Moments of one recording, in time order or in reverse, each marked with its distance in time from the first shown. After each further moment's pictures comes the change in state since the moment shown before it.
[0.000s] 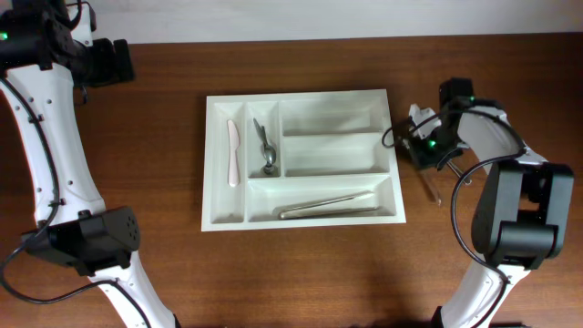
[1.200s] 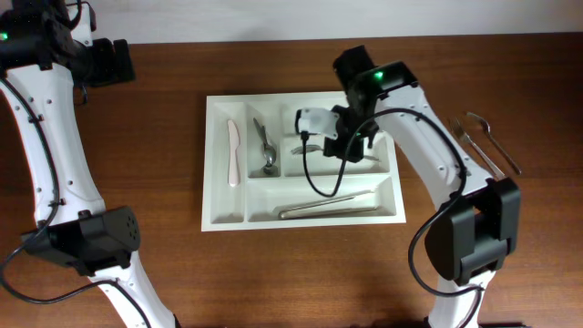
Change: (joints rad) left arm 0.000 0.000 0.000 0.000 0.000 0.000; right arm 0.481 -0.028 0.358 -0.346 -0.201 -0.675
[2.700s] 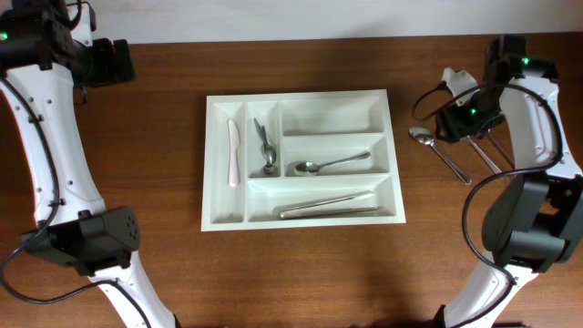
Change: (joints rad) left arm 0.000 0.000 0.000 0.000 0.000 0.000; right arm -0.578 0.032 -0.023 0.083 0.218 0.494
